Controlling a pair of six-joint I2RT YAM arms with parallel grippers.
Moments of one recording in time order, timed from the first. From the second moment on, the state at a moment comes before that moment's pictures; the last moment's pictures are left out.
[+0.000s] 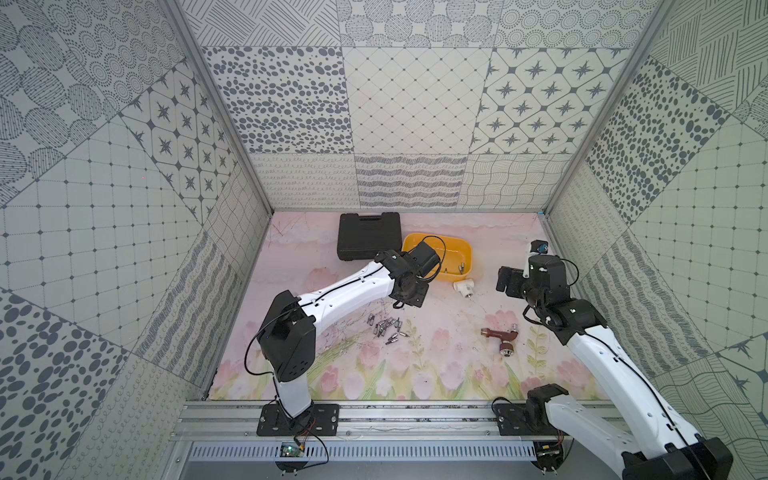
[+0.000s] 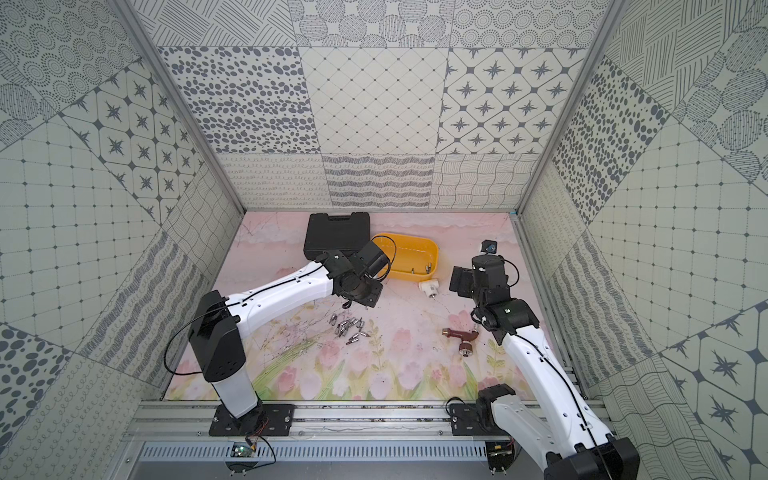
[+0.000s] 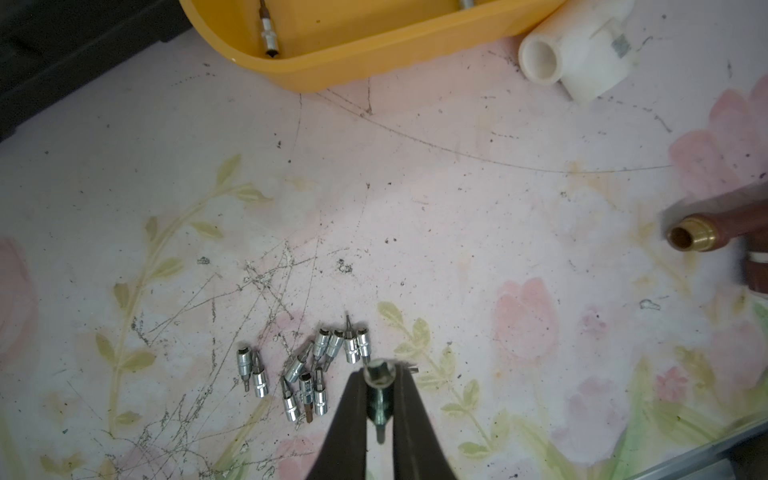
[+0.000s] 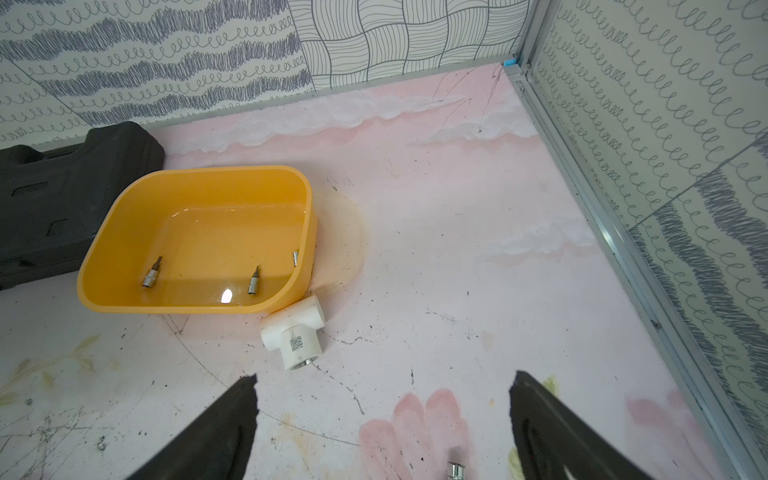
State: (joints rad) left arm -0.81 1.80 1.58 -0.98 -0.14 -0.38; right arm 0.25 0.94 0.85 -0.55 0.29 0.30
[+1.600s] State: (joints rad) left arm -0.62 2.43 2.31 -0.99 -0.08 -0.26; right arm 0.25 0.90 0.84 -0.55 0.28 0.30
